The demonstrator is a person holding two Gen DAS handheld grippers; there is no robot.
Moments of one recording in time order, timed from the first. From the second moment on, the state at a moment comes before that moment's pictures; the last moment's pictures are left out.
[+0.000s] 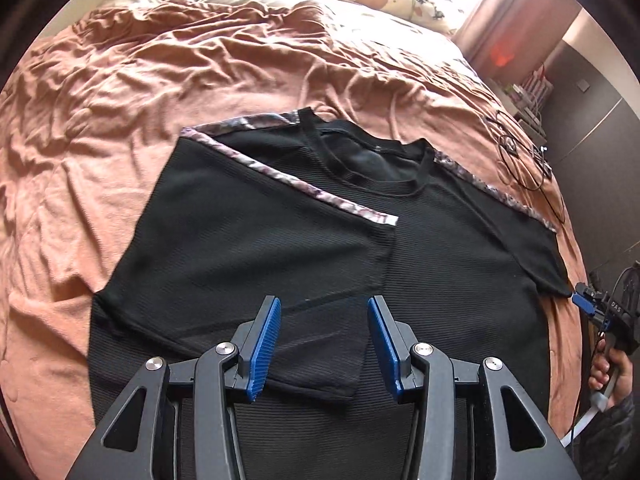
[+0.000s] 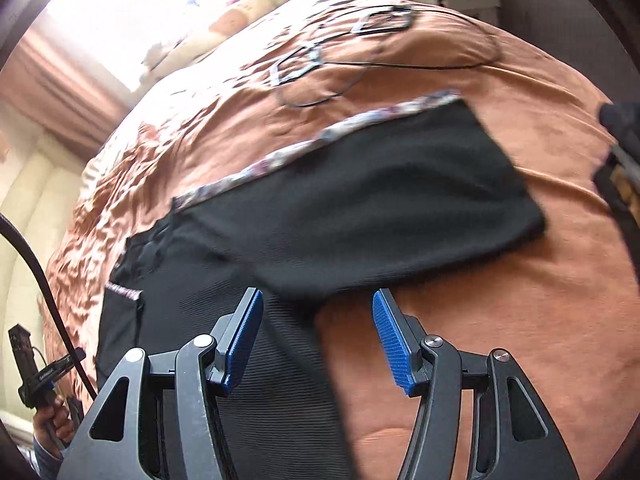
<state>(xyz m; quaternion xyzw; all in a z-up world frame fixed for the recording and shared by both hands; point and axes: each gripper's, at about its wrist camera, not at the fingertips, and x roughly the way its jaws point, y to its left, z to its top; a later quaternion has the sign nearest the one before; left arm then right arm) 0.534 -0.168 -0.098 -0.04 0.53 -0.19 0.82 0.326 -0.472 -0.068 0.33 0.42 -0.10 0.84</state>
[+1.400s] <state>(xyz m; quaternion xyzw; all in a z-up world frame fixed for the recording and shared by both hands) 0.533 -0.196 -0.116 -0.06 0.54 -0.19 0.82 0.362 -0.446 -0.001 0.22 0.33 -0.08 0.91</state>
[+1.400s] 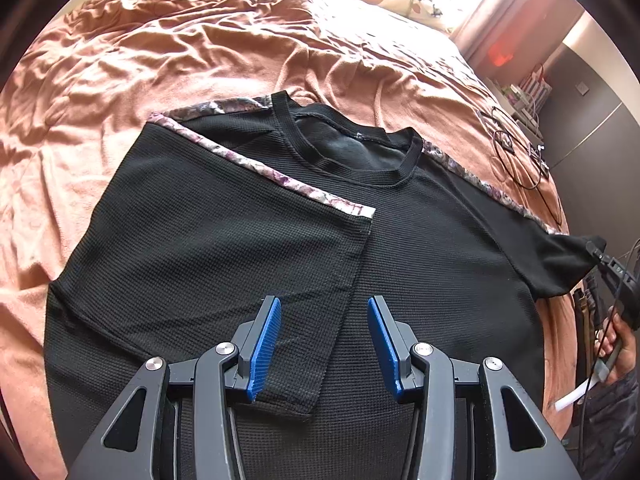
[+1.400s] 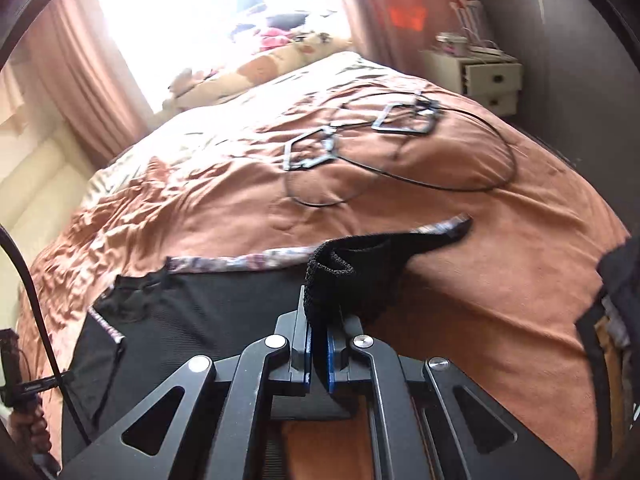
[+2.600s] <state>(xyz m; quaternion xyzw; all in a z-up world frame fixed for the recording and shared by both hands) 0.518 -0.139 -0.099 -0.10 0.53 -0.19 0.82 0.431 -0.336 -0.007 0.15 0.46 0.13 0.87</state>
